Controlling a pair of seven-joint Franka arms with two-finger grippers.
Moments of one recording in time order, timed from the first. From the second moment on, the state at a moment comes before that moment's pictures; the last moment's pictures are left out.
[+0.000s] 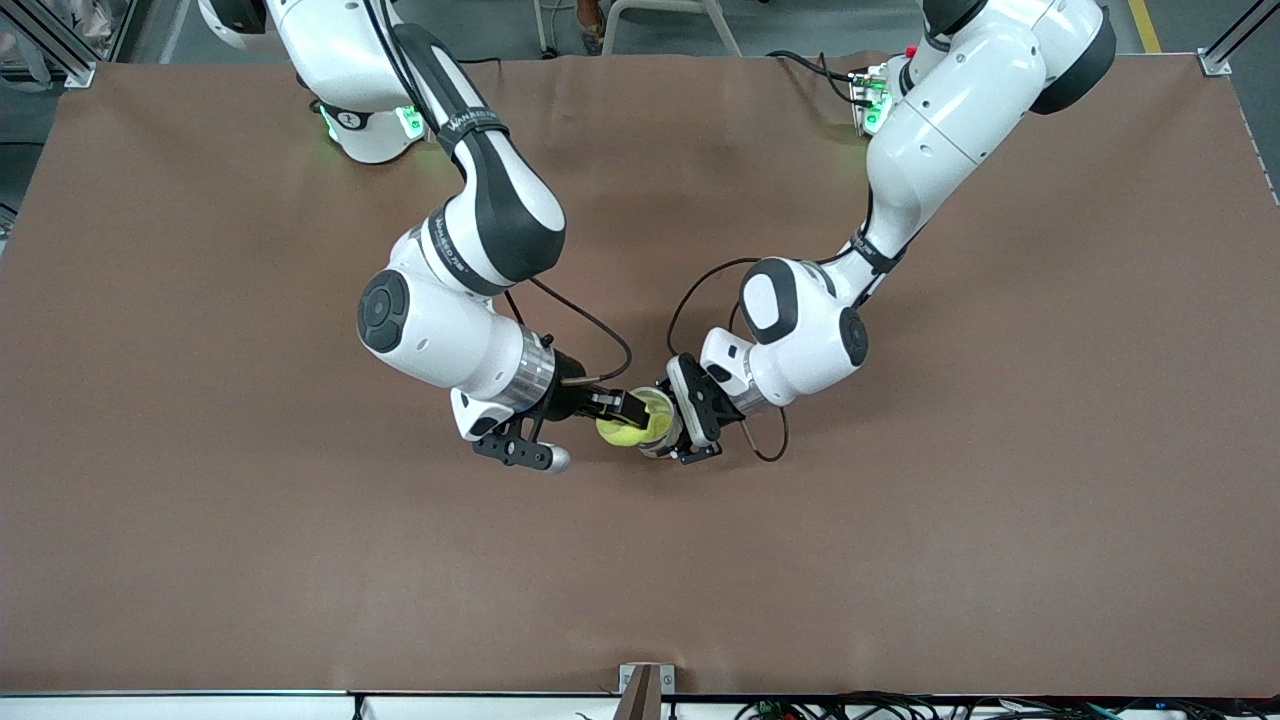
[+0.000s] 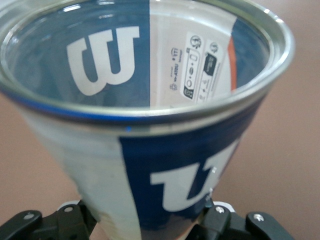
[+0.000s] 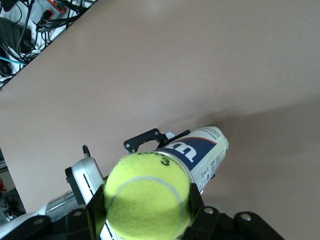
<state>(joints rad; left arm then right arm) -0.25 0.84 -0.48 -1.61 -0.82 2.84 1.47 0.74 0.69 -0.30 -1.24 0.79 2.14 0.49</state>
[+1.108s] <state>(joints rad) -0.25 0.84 -0.48 -1.61 -0.82 2.84 1.47 0.77 0.71 -0.29 -1.24 0.79 2.17 0.51</state>
